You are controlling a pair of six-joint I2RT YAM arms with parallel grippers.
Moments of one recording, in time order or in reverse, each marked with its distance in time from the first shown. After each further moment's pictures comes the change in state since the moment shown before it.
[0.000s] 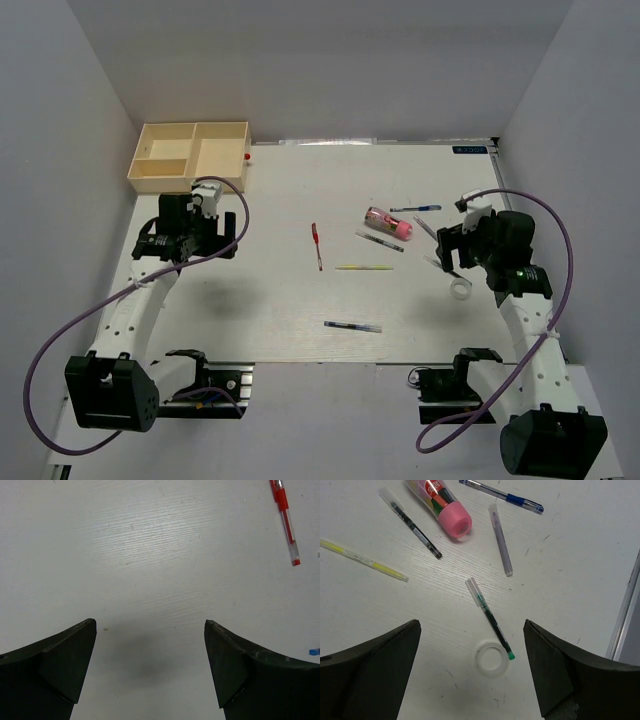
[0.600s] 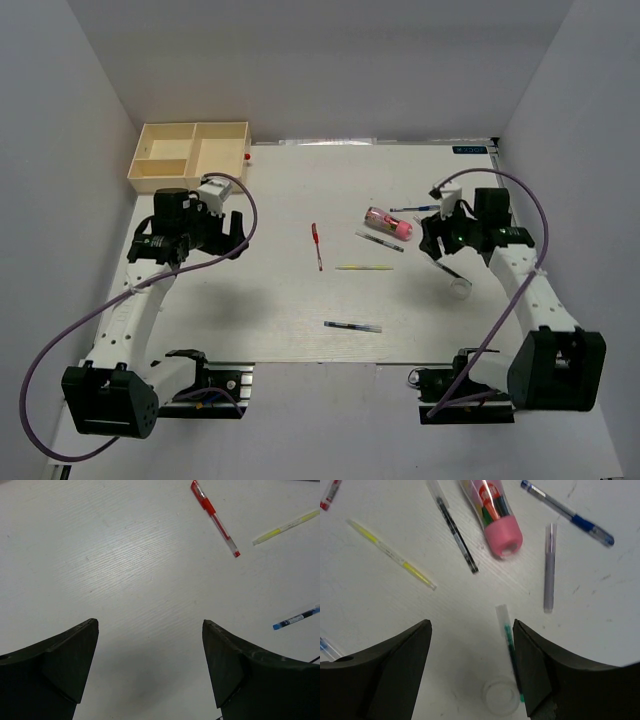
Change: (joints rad) left arm -0.002 -0.035 0.038 -0.007 0.234 0.096; right arm 0.053 0.323 0.121 -0.007 -0.165 -0.106
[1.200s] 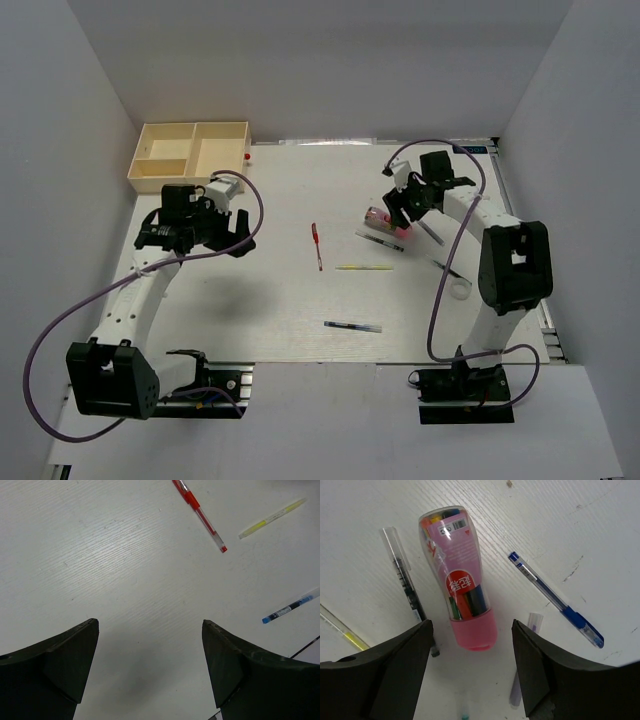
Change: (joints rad) left arm -0.008 0.090 0.023 0.015 0.092 0.017; right arm 0.190 0.615 0.414 0.071 0.122 -0.092
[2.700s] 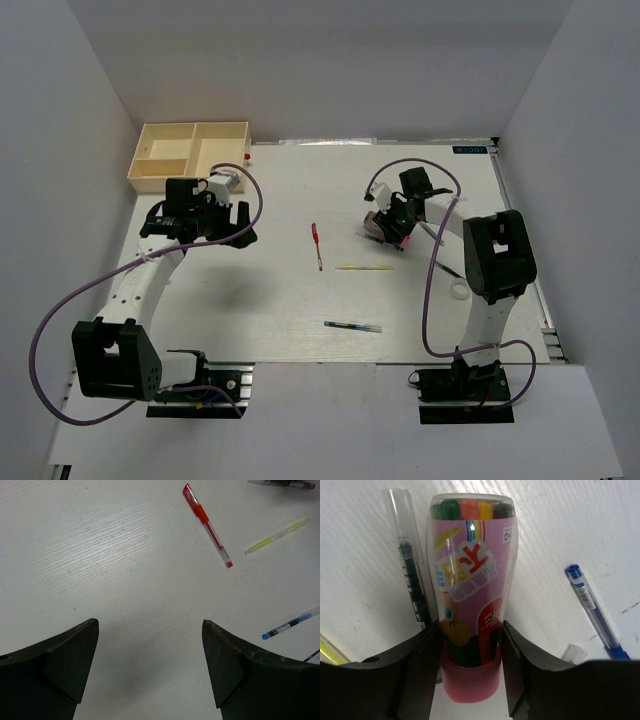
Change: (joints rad) left arm 0.004 0.097 0.028 0.056 -0.011 -0.060; right arm 0.079 0.134 -0.039 0.035 0.061 -0.174
